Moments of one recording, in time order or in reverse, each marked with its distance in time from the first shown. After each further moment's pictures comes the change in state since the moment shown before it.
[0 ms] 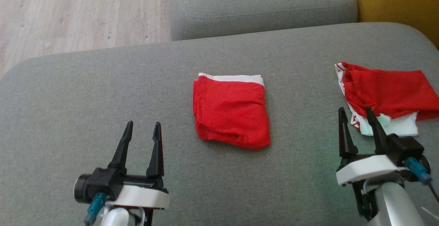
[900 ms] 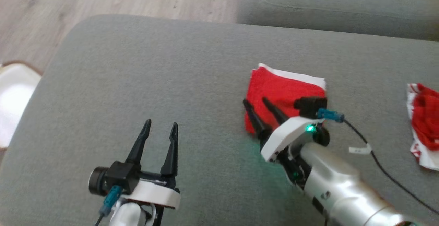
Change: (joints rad) left arm -0.052 0.000 -0.077 0.082 0.011 -0.022 0.000; right arm -0.484 -0.007 0.921 0.515 0.909 0.000 0.011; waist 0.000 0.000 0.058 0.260
